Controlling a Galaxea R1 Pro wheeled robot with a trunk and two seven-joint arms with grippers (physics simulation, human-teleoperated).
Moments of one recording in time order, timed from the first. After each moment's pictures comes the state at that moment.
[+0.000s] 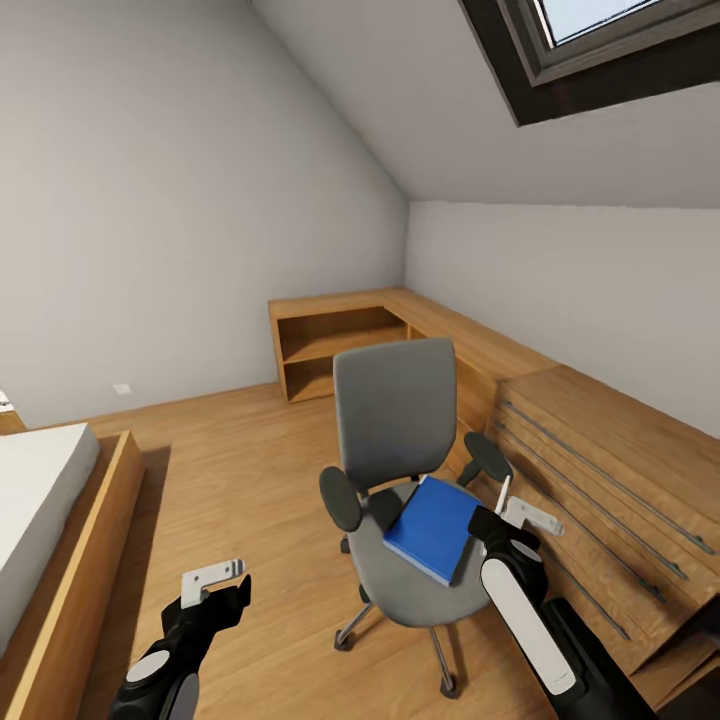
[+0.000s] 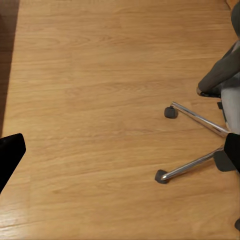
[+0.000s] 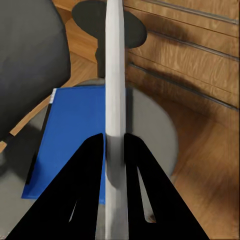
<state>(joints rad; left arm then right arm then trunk) 0.00 -0.10 0.01 -1.62 0.12 0.53 0.24 -0.38 -0.09 0.34 -1.45 -0.76 0.35 -0.94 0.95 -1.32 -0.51</state>
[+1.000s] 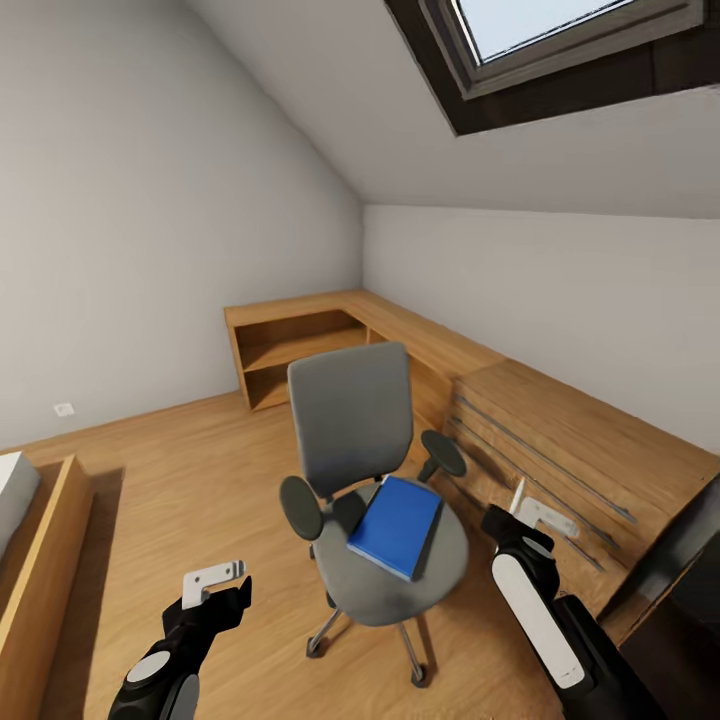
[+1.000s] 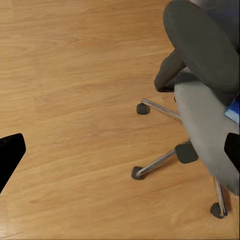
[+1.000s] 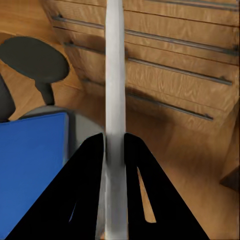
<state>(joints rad) 0.00 -0.10 0.01 -1.61 0.12 0.53 0.24 -0.38 -0.10 0.28 -1.45 -0.76 0.35 -0.95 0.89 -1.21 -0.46</state>
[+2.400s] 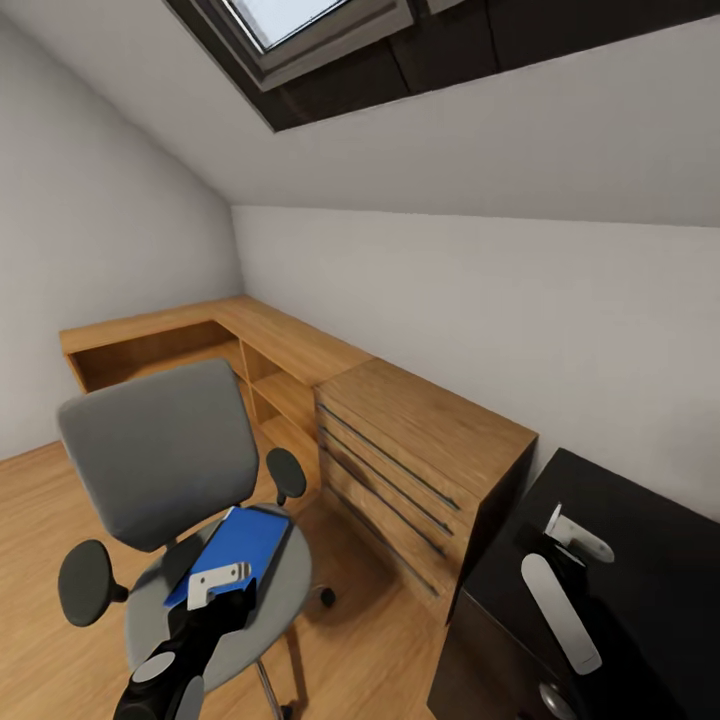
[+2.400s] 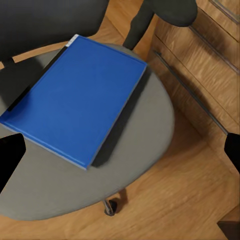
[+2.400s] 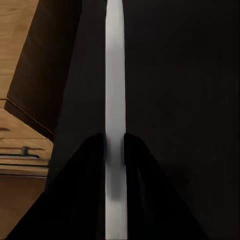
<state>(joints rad) 0.00 -0.10 -0.01 -1.60 0.12 0.53 0.24 -0.38 -0.12 0.11 -1.31 -0.76 0.35 -0.89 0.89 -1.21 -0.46</state>
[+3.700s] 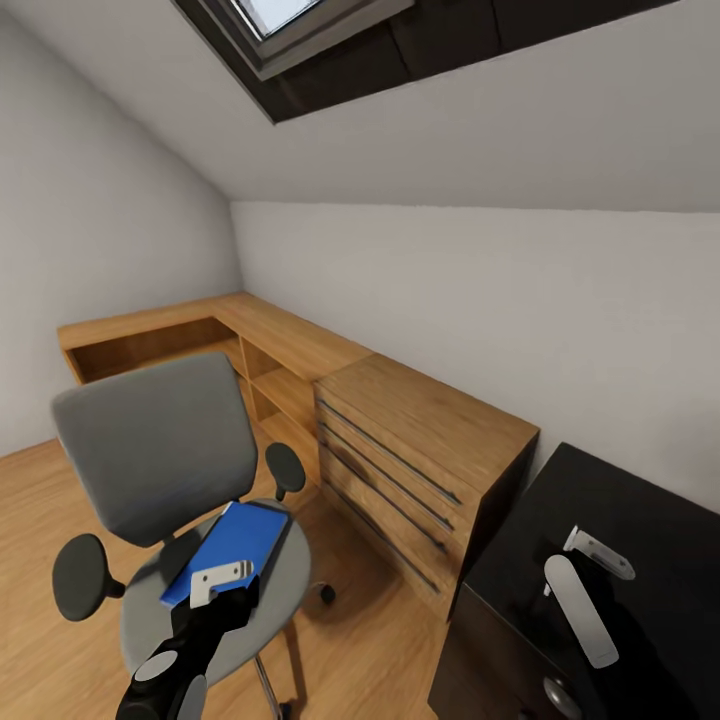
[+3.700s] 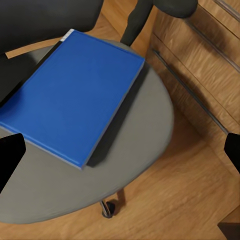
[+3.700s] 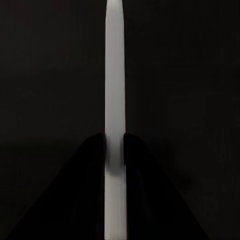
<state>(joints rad) 0.00 -0.10 -0.02 -1.61 0.12 0.53 0.24 -0.38 -0.12 -0.03 -1.23 -0.77 0.46 -0.83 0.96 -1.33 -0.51</state>
